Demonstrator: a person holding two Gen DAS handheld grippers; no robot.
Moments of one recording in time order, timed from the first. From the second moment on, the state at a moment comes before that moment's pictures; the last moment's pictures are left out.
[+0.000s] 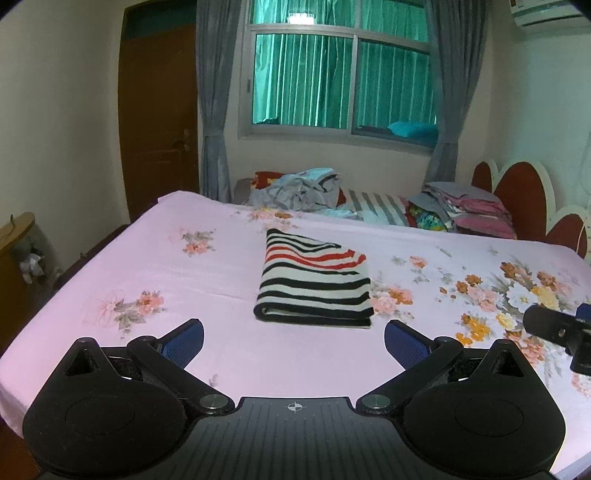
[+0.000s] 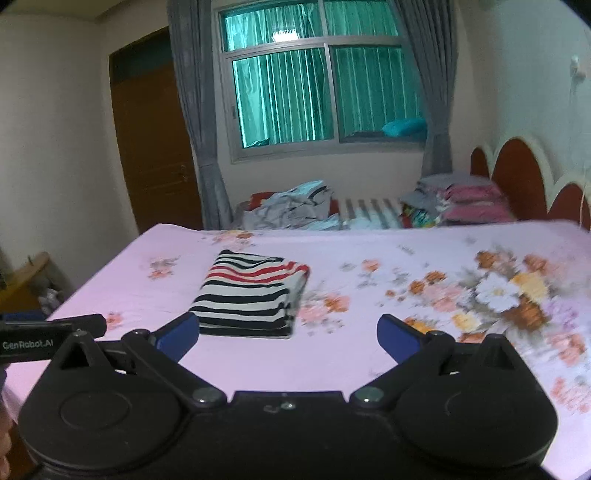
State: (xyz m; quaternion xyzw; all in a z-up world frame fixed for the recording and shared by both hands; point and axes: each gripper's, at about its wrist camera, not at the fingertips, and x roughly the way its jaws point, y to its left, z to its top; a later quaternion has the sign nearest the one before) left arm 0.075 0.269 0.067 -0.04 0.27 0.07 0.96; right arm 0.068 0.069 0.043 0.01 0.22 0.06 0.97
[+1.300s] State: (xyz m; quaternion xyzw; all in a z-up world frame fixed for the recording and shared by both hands) left arm 0.063 0.280 0.074 -0.05 0.28 0.10 0.95; right arm 0.058 0.086 0.044 0.01 0.22 0.08 0.97
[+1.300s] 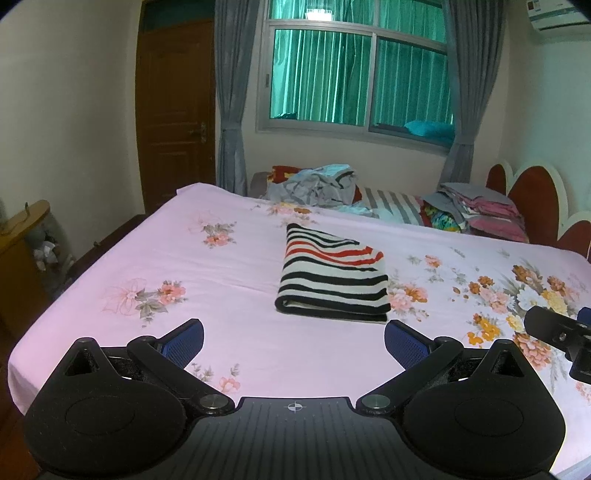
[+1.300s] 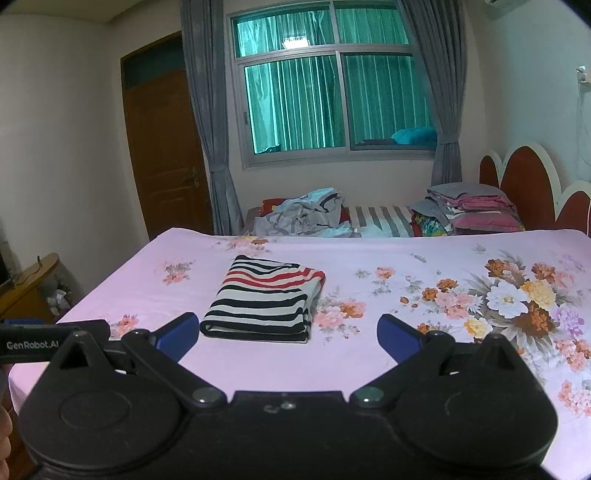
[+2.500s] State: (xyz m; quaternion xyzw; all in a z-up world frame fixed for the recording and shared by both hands) left arm 0.077 0.273 0.070 -0.06 0.29 0.09 0.95; right arm 0.069 0.084 0.038 0.02 0.22 0.08 0.97
